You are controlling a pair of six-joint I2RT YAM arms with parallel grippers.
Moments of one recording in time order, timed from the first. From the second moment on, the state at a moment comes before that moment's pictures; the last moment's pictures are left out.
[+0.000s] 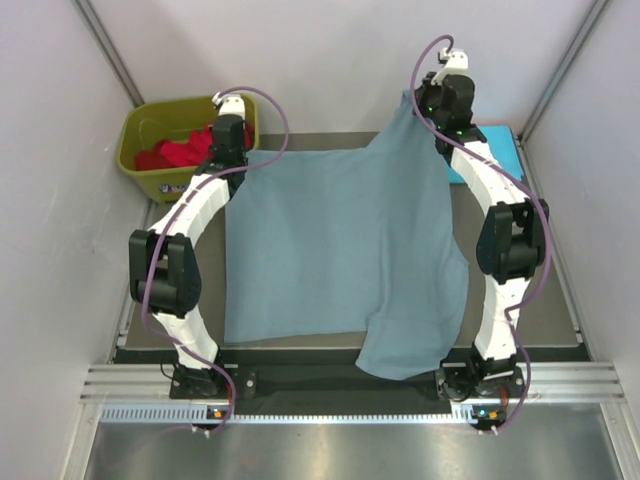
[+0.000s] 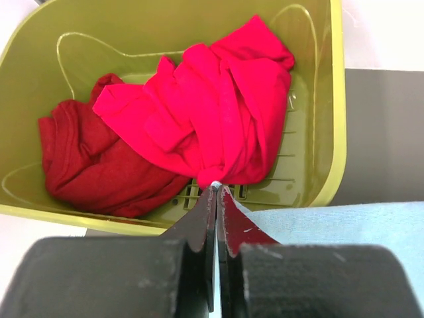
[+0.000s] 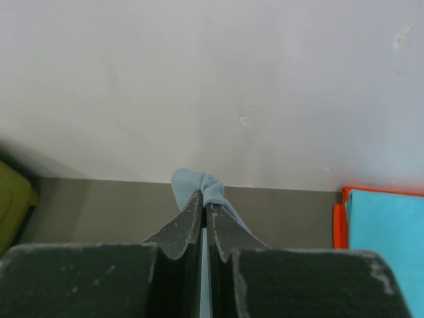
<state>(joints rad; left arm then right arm) -0.18 1.79 1.49 -0.04 -0.47 0.05 0.17 2.06 1.88 0.11 -0.03 0.21</state>
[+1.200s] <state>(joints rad) -0.18 1.65 1.31 -0.15 -0.59 -0.18 0.16 2.21 2.05 0.11 -0.07 0.37</state>
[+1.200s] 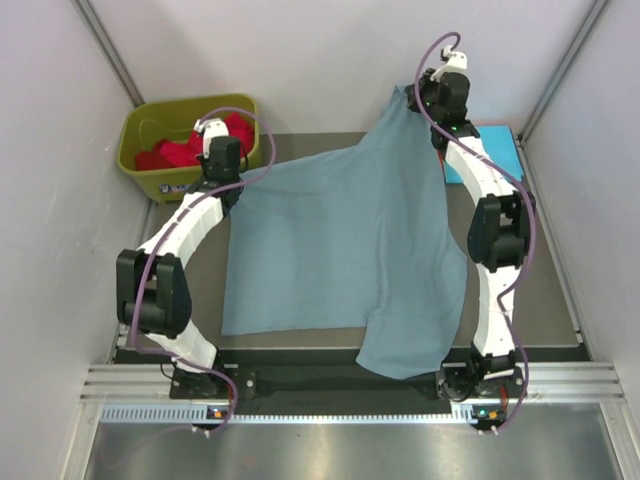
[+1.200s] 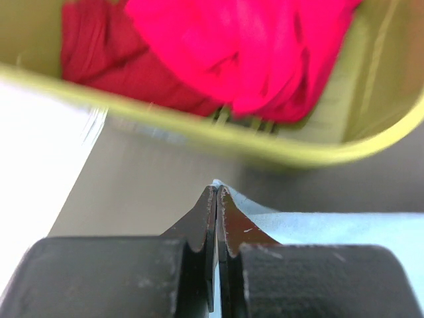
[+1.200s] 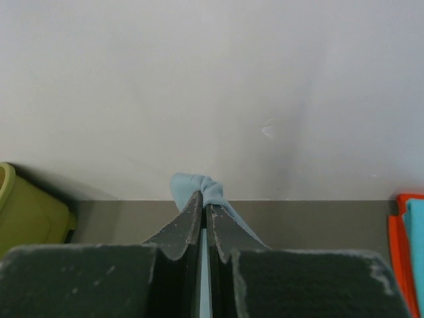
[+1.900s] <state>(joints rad) -0.18 1.84 1.31 -0.19 -0.60 -0.26 0.16 2.44 2.16 0.14 -0.11 0.45</state>
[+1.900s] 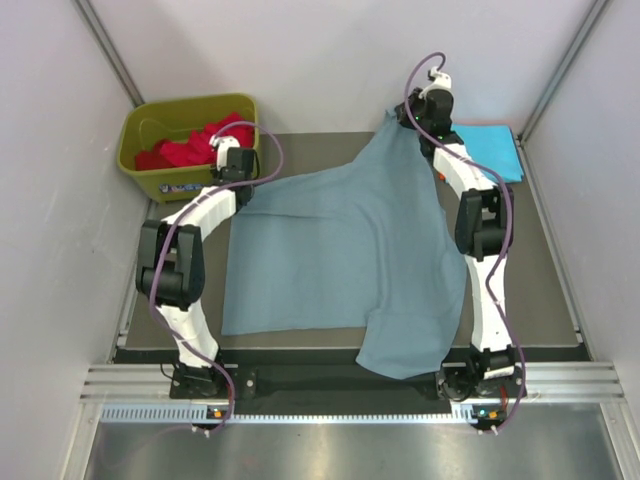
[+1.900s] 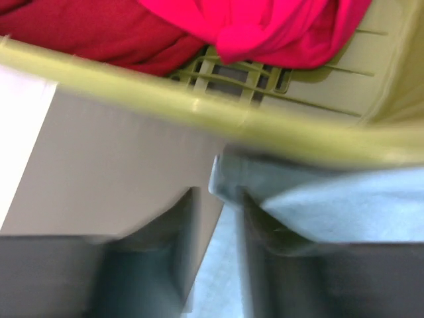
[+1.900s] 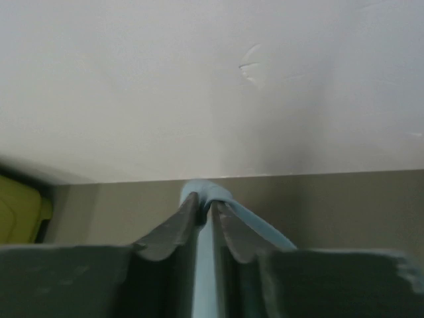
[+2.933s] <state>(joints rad) -0.16 1.29 0.87 -0.84 -0.16 -0.86 0.08 1.45 1.08 -0.74 -0.18 0.49</state>
